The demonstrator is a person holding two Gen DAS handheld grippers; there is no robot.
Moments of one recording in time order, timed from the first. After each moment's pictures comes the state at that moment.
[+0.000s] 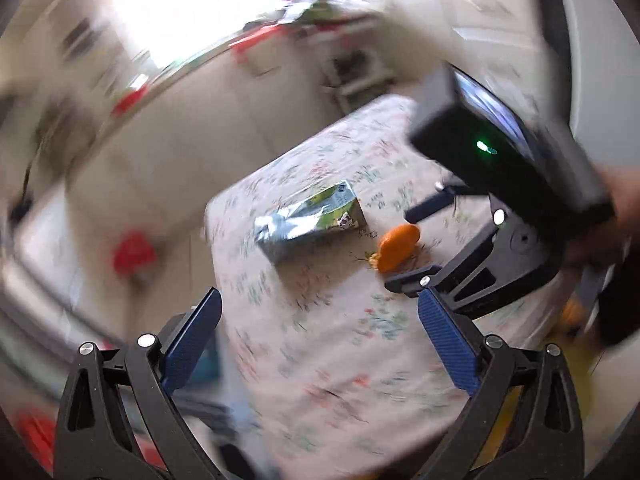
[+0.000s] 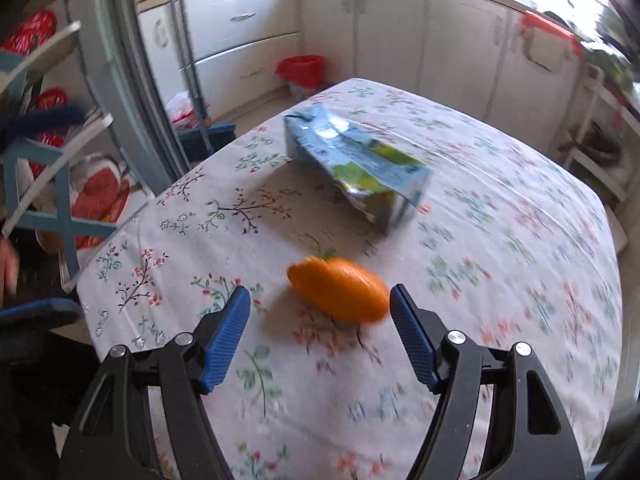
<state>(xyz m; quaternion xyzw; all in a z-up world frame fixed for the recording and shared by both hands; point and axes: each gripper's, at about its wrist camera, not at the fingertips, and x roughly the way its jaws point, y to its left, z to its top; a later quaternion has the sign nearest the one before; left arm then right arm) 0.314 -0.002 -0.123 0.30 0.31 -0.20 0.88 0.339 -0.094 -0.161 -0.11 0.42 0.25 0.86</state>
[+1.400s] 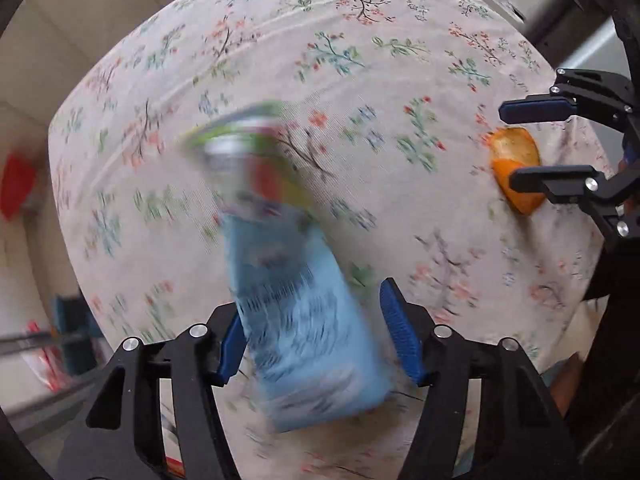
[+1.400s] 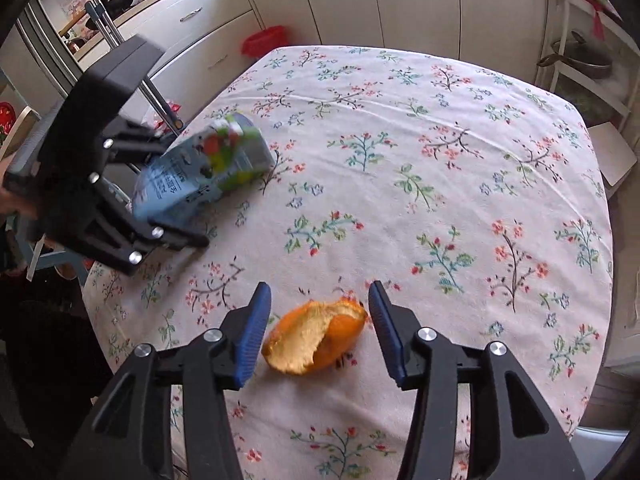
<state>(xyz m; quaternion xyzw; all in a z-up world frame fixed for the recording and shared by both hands) 0.471 -0.057 -0.197 0.23 0.62 -0.28 0.69 0.372 -0.216 -0.153 -0.01 0.52 0.24 0.82</state>
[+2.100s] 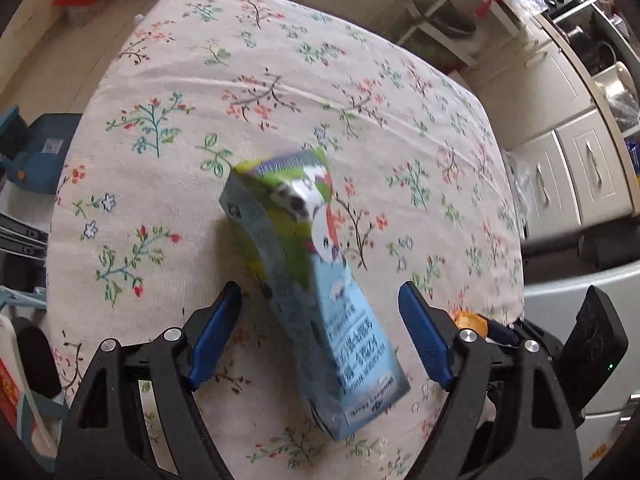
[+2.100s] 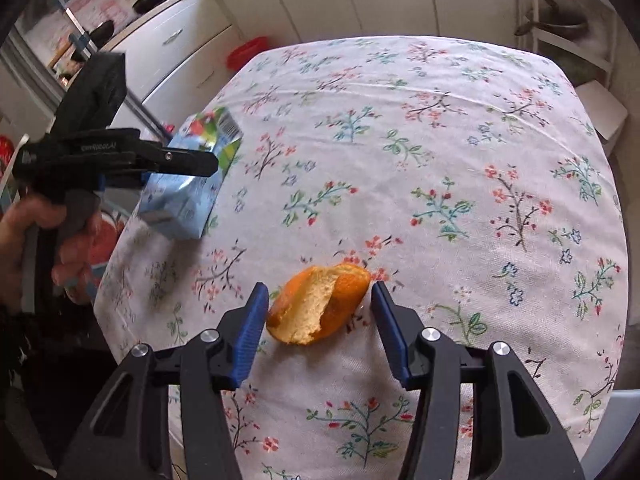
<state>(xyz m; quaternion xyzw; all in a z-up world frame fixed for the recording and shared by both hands) 0.492 0.033 -0.196 -0.15 0.60 -0.18 0.76 0.362 -0.226 -0.170 0.06 0.52 0.21 0.82</state>
